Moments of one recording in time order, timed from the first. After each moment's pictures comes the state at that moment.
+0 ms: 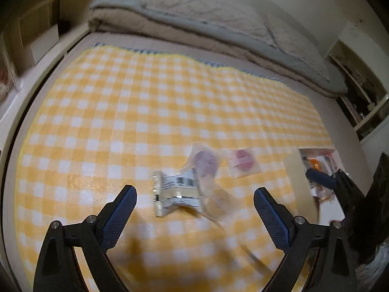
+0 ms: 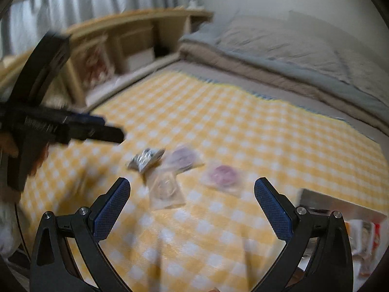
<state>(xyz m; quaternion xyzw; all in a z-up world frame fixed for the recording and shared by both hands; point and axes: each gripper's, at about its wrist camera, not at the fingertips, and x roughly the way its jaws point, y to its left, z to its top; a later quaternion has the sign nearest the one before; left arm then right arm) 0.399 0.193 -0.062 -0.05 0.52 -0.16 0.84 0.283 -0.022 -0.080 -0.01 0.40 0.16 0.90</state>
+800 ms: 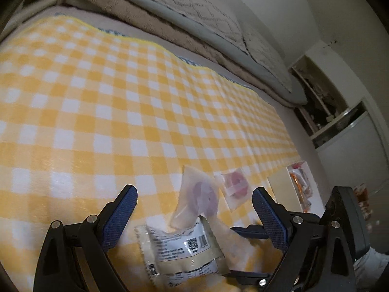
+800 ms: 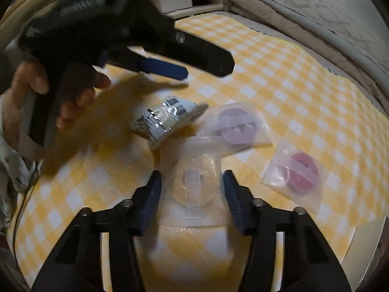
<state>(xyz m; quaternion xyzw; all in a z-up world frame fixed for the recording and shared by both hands) 0.494 0.220 -0.171 -0.16 0.49 -0.32 0.79 0.335 0.042 -0.177 -0.05 0.49 0.25 0.84</state>
